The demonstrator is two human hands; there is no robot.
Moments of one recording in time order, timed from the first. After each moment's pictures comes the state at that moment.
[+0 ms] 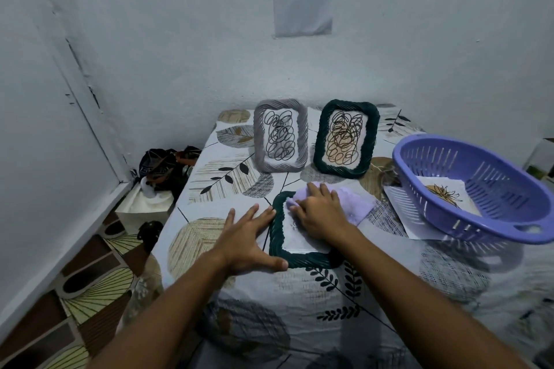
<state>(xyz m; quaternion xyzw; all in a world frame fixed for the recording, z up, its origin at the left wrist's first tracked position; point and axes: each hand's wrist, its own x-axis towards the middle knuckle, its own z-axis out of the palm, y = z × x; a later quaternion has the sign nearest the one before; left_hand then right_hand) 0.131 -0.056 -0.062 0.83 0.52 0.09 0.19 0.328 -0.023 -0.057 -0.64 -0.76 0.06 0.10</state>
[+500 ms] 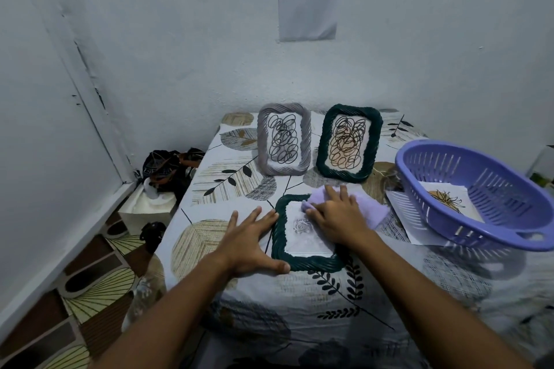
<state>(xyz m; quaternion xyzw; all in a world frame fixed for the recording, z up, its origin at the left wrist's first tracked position) 0.132 -0.057 -0.060 0.83 0.52 0.08 0.18 0.355 -0.030 -0.051 -0.65 -0.75 0.07 0.07</state>
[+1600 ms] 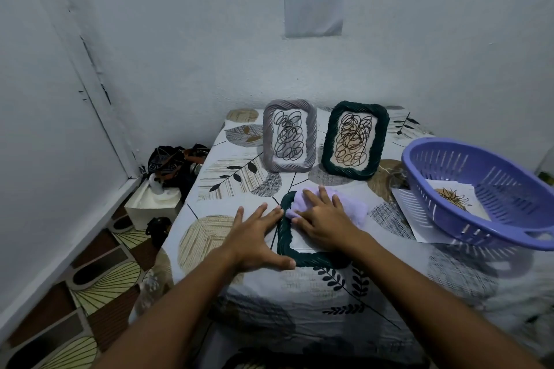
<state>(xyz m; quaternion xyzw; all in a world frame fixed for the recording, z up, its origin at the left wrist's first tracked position) 0.129 -0.053 -0.066 0.84 0.51 0.08 0.18 0.326 -0.039 -0.050 -0.57 -0.81 0.10 0.05</state>
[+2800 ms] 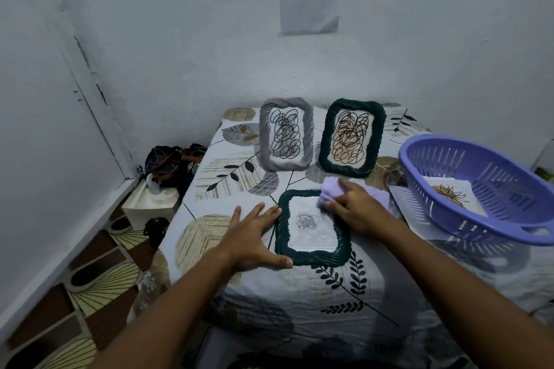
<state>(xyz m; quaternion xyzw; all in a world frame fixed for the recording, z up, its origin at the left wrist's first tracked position) 0.127 -0.048 -0.074 0.84 0.50 0.08 0.17 0.396 -0.022 -0.047 -0.63 -0.76 0.13 0.10</state>
